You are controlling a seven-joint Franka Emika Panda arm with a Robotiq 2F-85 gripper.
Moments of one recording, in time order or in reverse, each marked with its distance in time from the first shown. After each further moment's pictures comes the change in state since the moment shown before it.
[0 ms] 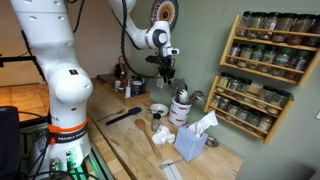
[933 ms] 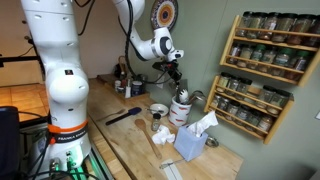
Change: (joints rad) arm -0.116 0.088 0.020 -0.002 -0.313 0.278 0.376
